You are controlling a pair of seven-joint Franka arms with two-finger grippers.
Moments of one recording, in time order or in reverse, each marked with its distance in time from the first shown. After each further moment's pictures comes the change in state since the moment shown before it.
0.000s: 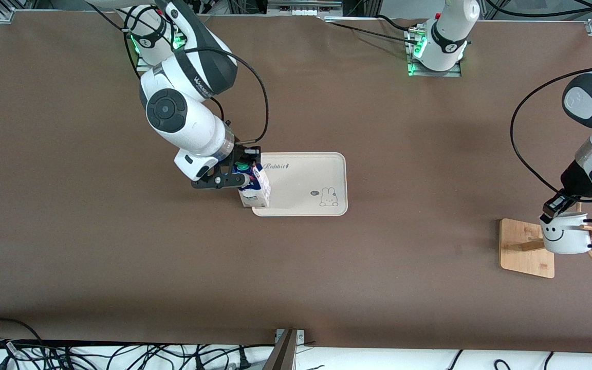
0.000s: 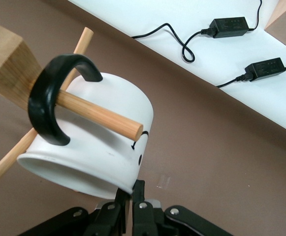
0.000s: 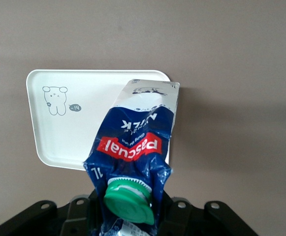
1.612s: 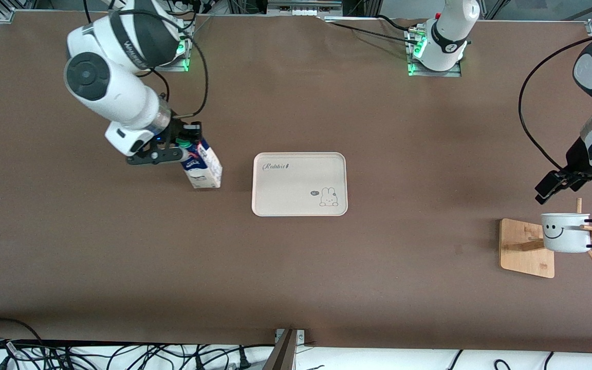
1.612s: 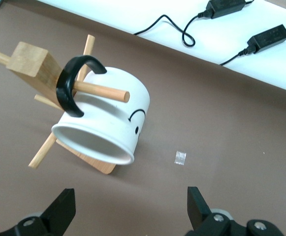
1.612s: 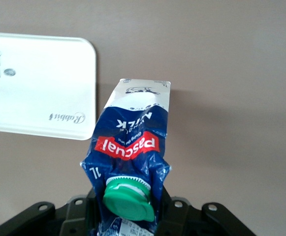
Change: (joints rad) left arm -0.037 -0.115 0.007 -0.021 0.171 -0.130 -0.004; right arm -0.139 -0.286 0.002 -0.273 -0.037 -0.107 -0.179
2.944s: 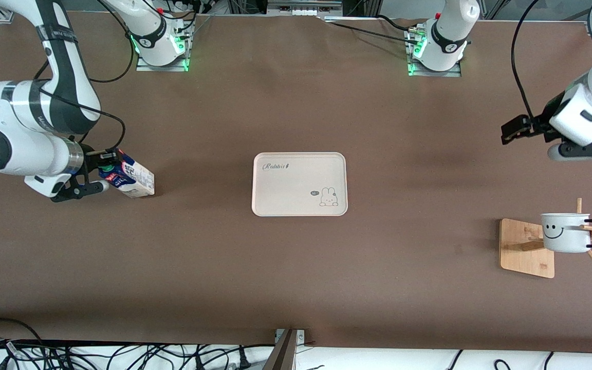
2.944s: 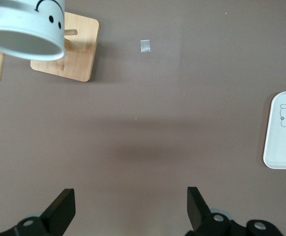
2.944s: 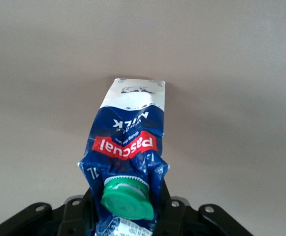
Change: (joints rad) left arm -0.157 0.009 -0.002 0.342 -0.027 -0.793 0.202; right arm -0.165 0.106 -0.256 -0.001 -0.114 -0.077 -0.504
